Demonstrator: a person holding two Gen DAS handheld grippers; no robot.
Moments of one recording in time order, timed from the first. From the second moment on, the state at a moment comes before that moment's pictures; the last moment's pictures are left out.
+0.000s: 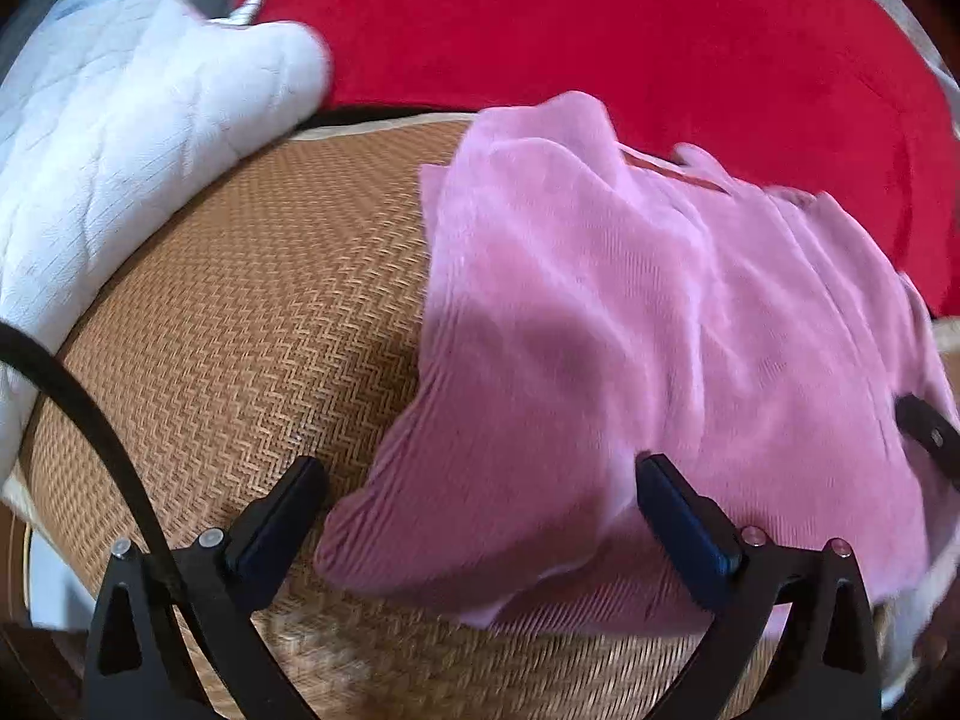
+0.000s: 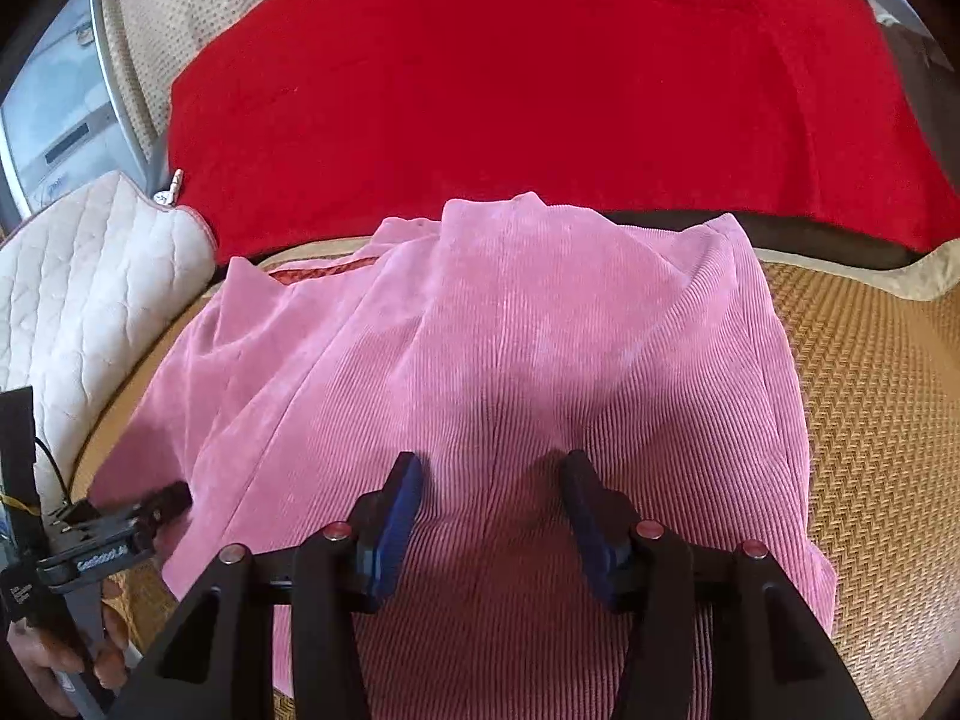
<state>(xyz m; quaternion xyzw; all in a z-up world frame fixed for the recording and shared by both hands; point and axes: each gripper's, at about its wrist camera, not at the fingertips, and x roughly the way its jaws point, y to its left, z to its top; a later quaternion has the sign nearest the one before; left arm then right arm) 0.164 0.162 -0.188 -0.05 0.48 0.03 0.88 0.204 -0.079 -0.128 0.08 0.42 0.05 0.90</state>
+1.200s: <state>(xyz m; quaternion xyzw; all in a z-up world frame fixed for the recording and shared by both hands) 0.156 0.174 -0.192 -0.32 0.36 -0.06 0.88 0.205 -0.048 -0.131 0.15 0.42 0.19 0.87</state>
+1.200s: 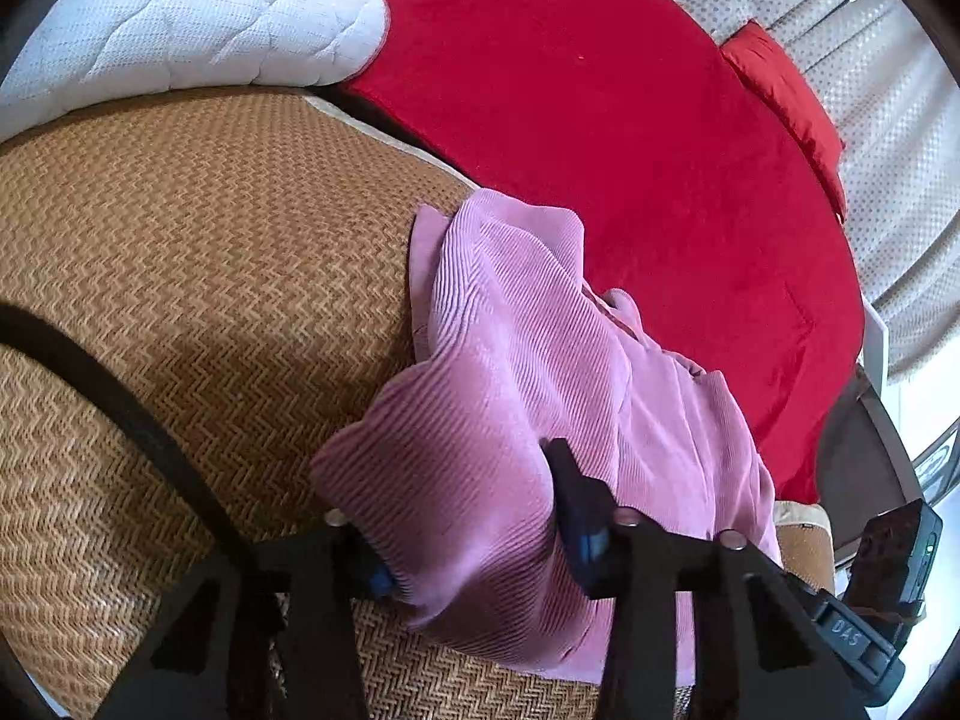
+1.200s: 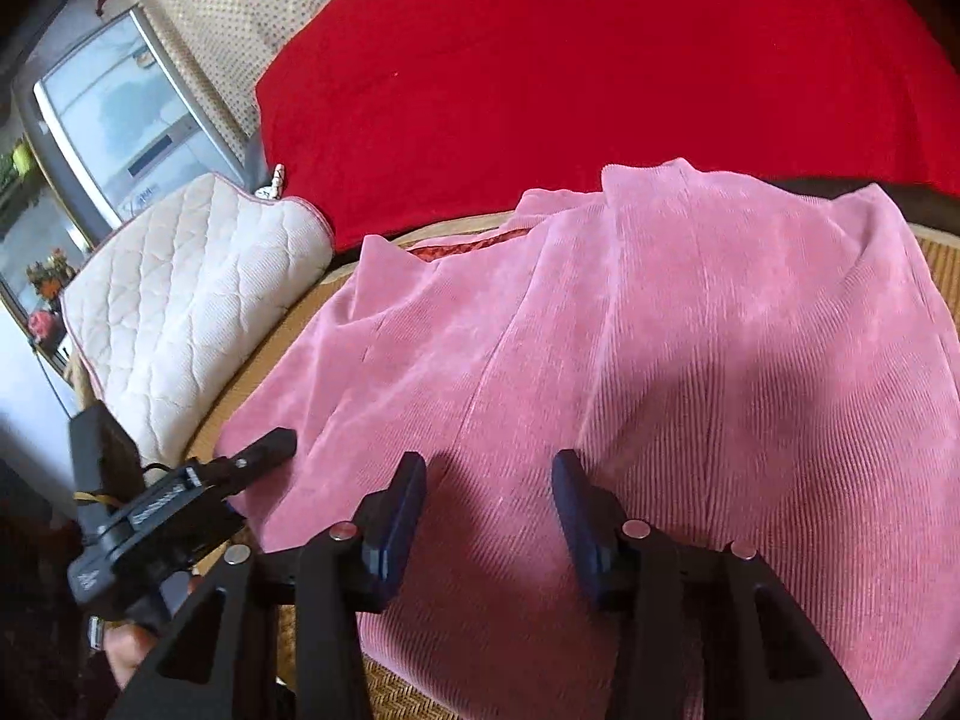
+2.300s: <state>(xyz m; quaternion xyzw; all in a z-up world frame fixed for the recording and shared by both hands) 0.149 0.027 -0.129 0.01 0.31 -0.25 0.92 0.236 -0.117 -0.165 0.35 0.47 0.21 0.78</state>
